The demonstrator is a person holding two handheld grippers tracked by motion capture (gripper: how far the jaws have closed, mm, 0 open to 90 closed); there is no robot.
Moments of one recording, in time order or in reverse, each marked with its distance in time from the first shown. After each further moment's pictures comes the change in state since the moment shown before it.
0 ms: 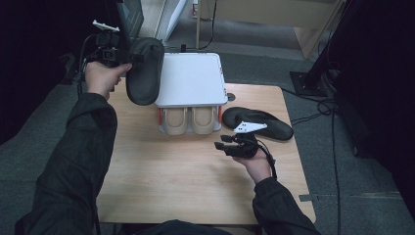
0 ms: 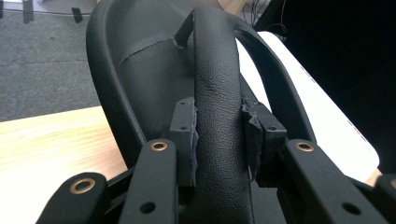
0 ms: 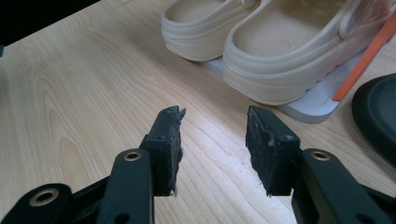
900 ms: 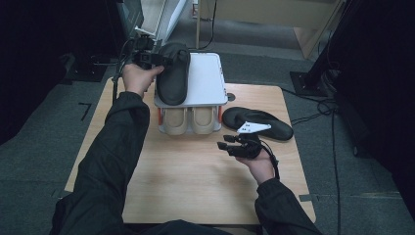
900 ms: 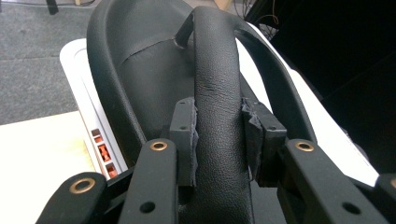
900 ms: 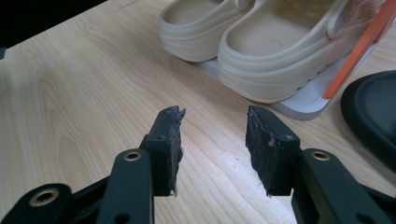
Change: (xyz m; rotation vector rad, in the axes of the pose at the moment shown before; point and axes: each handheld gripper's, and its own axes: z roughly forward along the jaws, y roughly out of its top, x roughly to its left) left arm -0.043 0.000 0.077 0.034 -0.019 0.001; right arm -0.004 -0.003 -0.009 -0.014 -0.006 0.006
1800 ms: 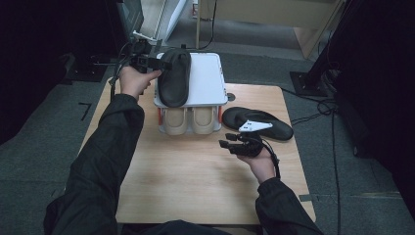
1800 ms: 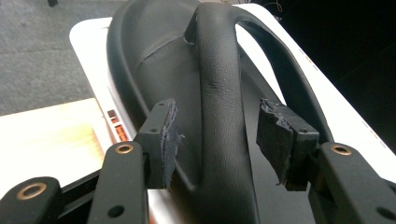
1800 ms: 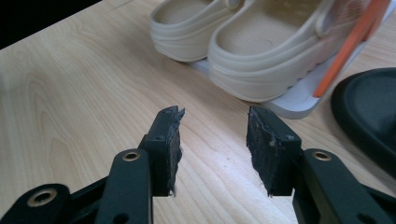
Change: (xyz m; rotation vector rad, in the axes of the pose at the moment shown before) left arm 0.011 -0.007 -0.005 0.033 -0.002 0.028; right arm -0.010 0.000 0.000 -0.003 -0.020 0.007
